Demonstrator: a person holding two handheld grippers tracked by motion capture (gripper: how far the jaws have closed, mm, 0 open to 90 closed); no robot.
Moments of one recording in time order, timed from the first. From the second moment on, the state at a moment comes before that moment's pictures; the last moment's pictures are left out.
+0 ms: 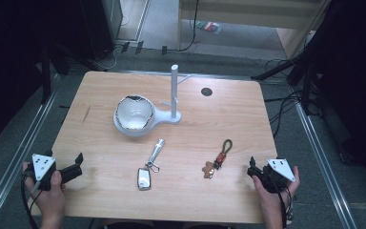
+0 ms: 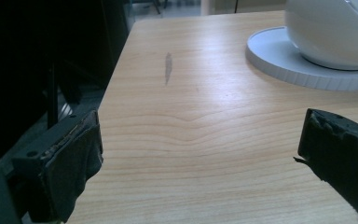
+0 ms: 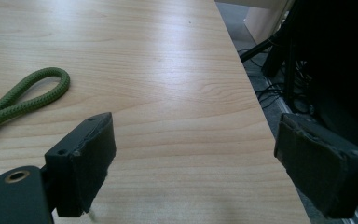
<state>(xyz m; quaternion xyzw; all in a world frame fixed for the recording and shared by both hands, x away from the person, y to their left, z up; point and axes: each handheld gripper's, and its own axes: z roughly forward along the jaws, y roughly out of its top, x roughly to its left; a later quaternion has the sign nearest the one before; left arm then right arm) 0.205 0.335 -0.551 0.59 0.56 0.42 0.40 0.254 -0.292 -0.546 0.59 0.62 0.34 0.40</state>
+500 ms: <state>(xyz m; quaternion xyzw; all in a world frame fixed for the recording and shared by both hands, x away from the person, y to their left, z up) 0.208 0.336 -0.551 0.59 0.57 0.41 0.40 0.258 -0.292 -0.546 0.59 0.62 0.34 0.40</state>
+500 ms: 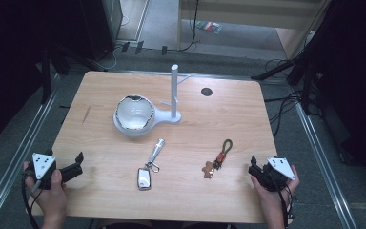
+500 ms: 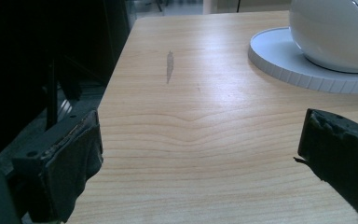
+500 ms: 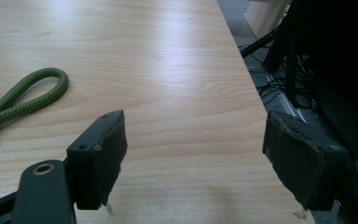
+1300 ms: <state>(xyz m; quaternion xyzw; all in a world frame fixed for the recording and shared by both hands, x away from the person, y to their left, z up) 0.213 0.337 -0.550 0.59 0.58 0.40 0.40 0.266 -0.262 -0.503 0.58 0.68 0.33 0.30</state>
